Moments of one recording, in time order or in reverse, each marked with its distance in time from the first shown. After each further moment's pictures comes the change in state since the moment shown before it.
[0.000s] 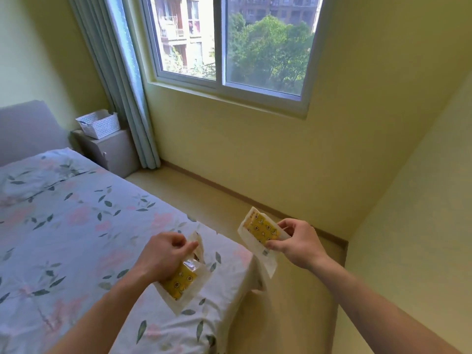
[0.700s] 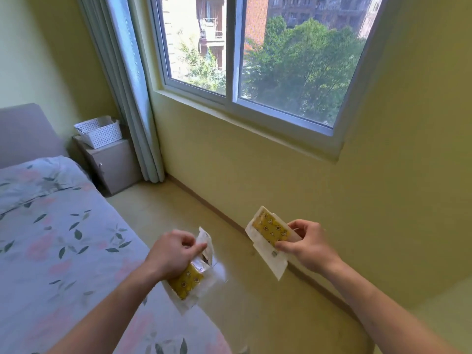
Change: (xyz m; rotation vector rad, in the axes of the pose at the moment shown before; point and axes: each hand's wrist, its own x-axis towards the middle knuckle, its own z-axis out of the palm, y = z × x) left_hand 0.397 0.141 0.058 0.043 0.077 -0.034; right_hand 0.444 0.015 -0.133 0.016 -0.083 -0.071
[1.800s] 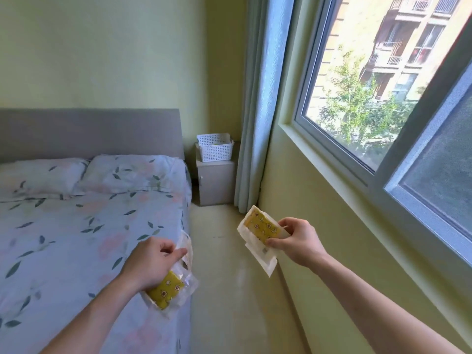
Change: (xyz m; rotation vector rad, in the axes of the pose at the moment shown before) left_hand 0.361 -0.137 -0.144 -0.004 0.544 -0.587; right_hand 0.581 -0.238 0.195 -0.164 -0.550 -0.364
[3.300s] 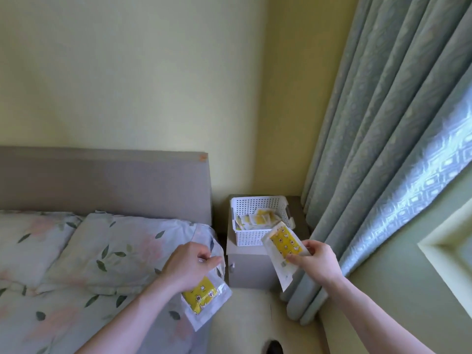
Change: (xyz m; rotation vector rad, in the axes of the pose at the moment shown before) left_hand 0.861 -0.051 0.009 -0.032 -0.056 -0.114; right_hand 0.882 -0.183 0.124 0.098 -0.135 0.057
